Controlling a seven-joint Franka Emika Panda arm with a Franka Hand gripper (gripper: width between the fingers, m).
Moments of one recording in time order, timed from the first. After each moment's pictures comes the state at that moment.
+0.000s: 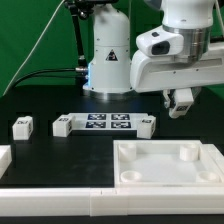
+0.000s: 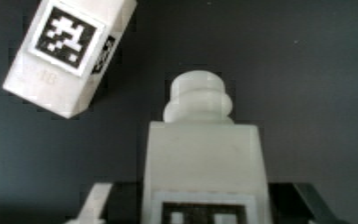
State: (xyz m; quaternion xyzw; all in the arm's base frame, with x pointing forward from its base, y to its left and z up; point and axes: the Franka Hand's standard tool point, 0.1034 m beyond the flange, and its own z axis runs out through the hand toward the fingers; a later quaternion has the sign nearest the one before) arm 0.427 0.122 0.077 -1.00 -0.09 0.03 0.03
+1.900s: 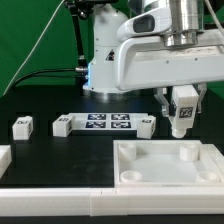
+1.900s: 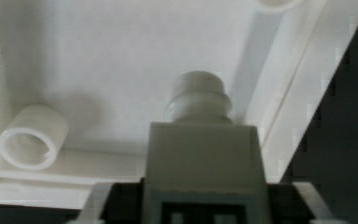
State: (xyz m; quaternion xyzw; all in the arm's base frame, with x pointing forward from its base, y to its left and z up) arm 0.564 0.091 0.107 -0.99 -0.09 -0.13 0.03
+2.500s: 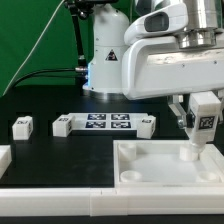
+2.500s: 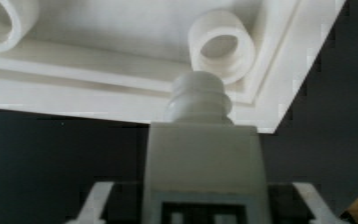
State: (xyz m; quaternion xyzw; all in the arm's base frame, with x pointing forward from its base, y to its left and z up) arm 0.623 0.099 0.110 -0.98 -0.10 -0.18 0.04
